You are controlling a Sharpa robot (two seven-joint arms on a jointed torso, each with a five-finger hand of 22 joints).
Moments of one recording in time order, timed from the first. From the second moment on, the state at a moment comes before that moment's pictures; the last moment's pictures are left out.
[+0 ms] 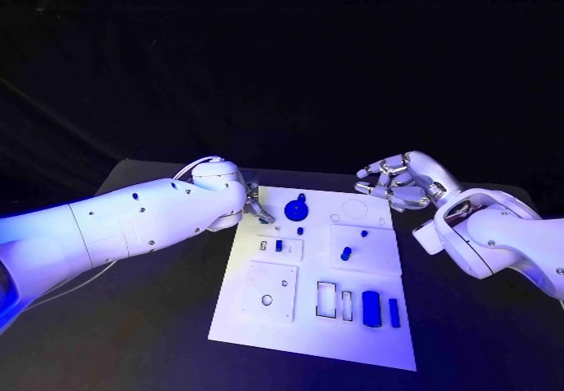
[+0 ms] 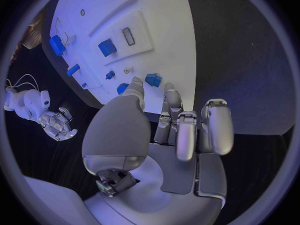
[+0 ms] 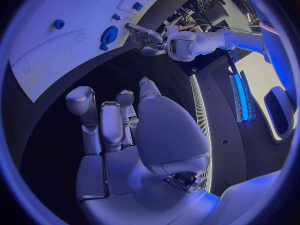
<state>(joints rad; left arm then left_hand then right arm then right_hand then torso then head) 1.31 -0.58 -0.03 1.31 -1.35 0.09 -0.69 1.20 -0.15 0.02 0.29 0.05 1.06 0.11 0.28 0.23 1.05 0.03 1.12 0.70 1.47 -0.03 1.56 1.31 0.08 1.44 0.06 1.41 1.31 1.32 -0.97 -0.13 1.67 -0.85 -0.56 0.10 1.42 -0.03 -0.11 0.28 0.35 0.96 0.14 0.12 0.26 1.12 0.06 0.98 0.94 1.46 -0.01 1.25 1.14 0.11 1.25 0.10 0.99 1.18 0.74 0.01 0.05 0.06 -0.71</state>
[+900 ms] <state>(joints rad) 1.32 -0.53 -0.03 1.25 -1.35 0.14 -0.70 1.22 -0.12 0.01 0.29 0.05 1.05 0.10 0.31 0.25 1.07 0.03 1.14 0.73 1.47 -0.03 1.56 1.31 0.07 1.45 0.06 1.43 1.31 1.32 -0.97 -0.13 1.67 -0.85 -0.56 0.10 1.42 -0.03 -0.11 0.28 0.35 0.96 0.14 0.12 0.26 1.12 0.06 0.98 0.94 1.46 -0.01 1.25 1.14 0.11 1.25 0.10 0.99 1.18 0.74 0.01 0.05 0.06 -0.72</state>
